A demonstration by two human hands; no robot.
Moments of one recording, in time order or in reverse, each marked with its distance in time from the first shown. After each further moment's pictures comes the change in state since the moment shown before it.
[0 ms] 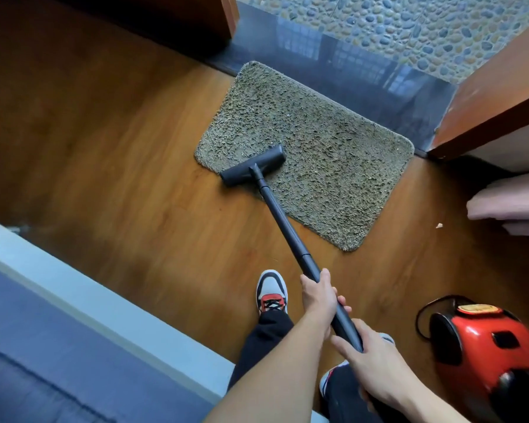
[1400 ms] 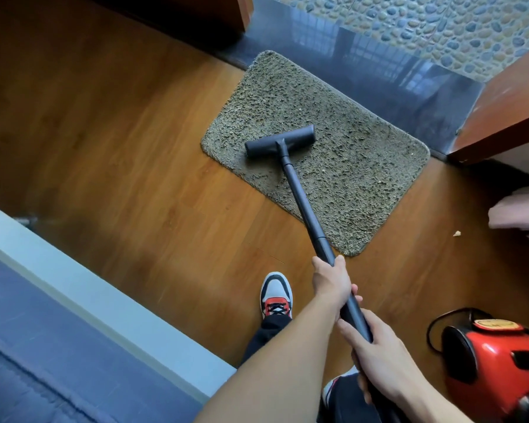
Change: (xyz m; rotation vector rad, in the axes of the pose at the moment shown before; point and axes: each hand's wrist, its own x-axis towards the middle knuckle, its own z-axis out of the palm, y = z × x) left_hand 0.028 0.031 0.021 0.141 0.014 0.096; right_hand 0.026 -0.012 -0.007 0.229 0.029 -0.026
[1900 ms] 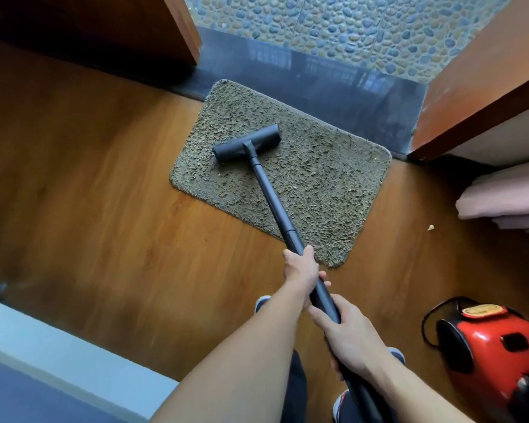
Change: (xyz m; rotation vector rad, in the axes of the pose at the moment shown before) left_hand 0.018 0.067 -0.001 0.066 -0.001 0.043; right_hand 0.022 -0.062 -0.011 0.136 0.026 -0.017
